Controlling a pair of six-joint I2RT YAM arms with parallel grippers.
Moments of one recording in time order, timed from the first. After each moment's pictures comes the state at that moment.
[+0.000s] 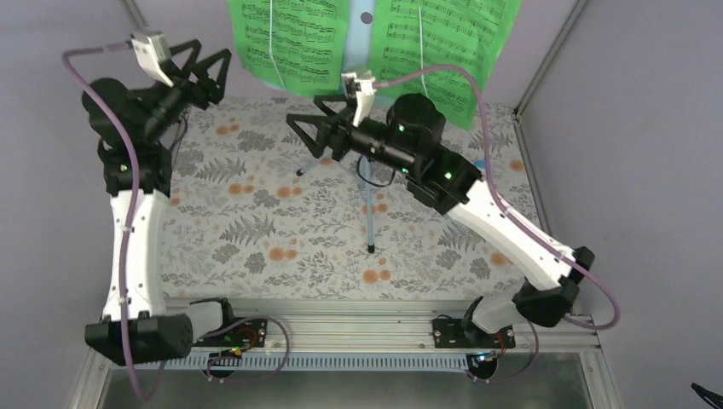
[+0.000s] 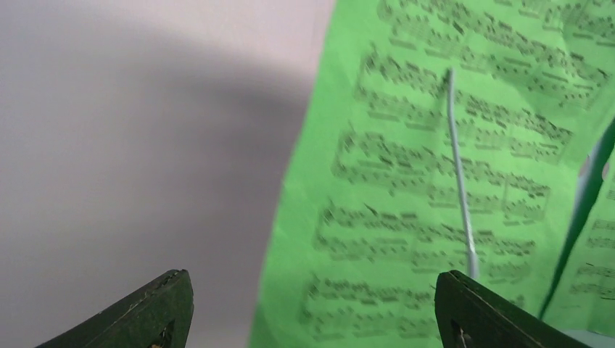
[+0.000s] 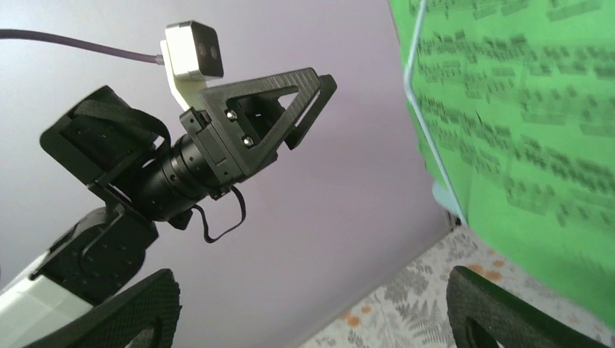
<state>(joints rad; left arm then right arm) 0.09 1.13 1.38 0.03 0.62 -0.41 0.93 1.40 1.62 -0.17 -0.18 0.39</state>
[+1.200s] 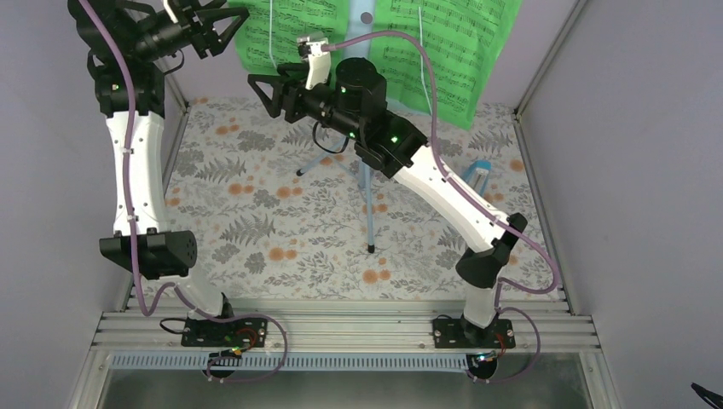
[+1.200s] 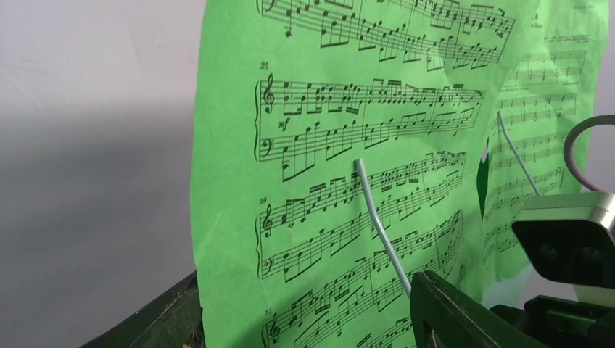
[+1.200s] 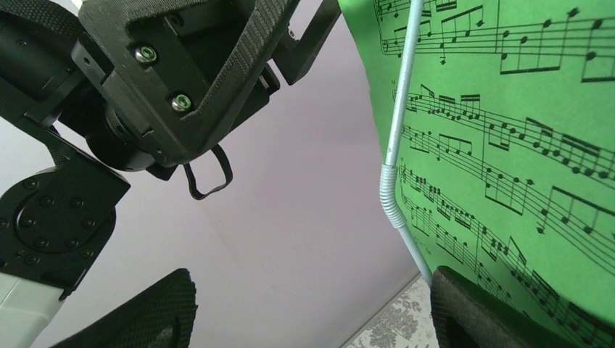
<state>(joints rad) 0.12 1.71 2.21 -0.10 1.15 -0.33 0.93 1.87 2.22 -0.29 -0.08 0.42</state>
